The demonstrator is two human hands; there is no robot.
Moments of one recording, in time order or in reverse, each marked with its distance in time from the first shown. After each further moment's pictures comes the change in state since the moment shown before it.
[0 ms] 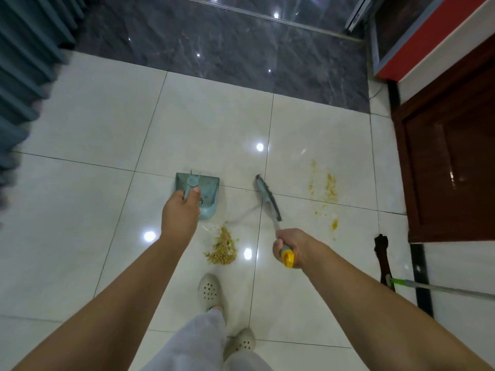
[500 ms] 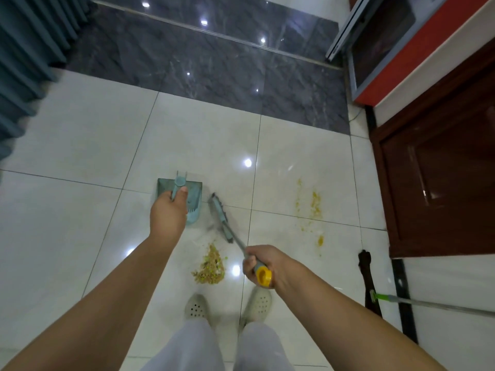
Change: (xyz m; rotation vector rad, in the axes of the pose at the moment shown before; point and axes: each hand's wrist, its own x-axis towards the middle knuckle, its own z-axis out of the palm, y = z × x) left_hand 0.022 0.052 -0.006 0.033 0.049 0.047; right_hand -0.055 0.006 0.037 0.060 -0.171 0.028
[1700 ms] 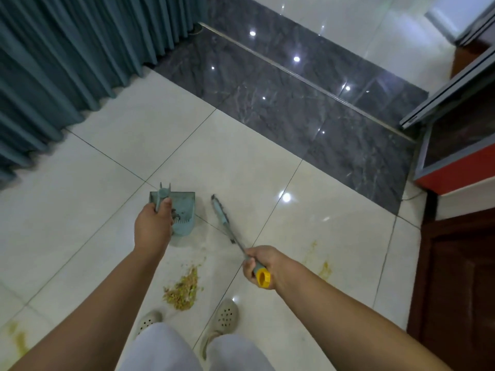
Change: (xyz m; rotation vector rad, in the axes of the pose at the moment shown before) left_hand 0.028 0.058 0.108 -0.088 0.460 -0.178; right_hand 0.025 -0.233 -0.018 -0.495 -0.074 0.096
